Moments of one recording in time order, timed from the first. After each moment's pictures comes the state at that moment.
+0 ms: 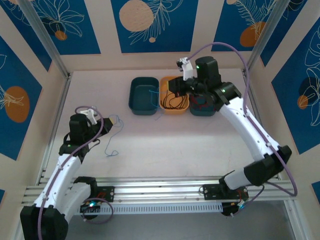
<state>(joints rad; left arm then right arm) -0.09 0.82 0.55 -0.24 0.41 -0.62 0.49 1.47 1.63 -0.66 -0.41 0.25</state>
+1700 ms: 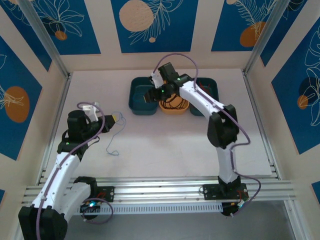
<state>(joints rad) -0.09 0.84 0.62 -0.24 0.55 -0.52 0.55 2.02 1.84 -0.74 -0.47 0.18</state>
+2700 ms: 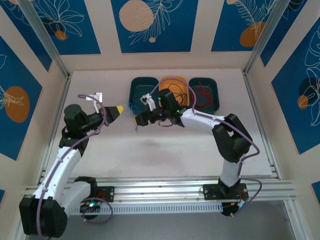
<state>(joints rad) -0.09 0.91 0.65 0.15 0.88 -0.69 0.69 1.84 1.22 0.05 -0.72 0.35</state>
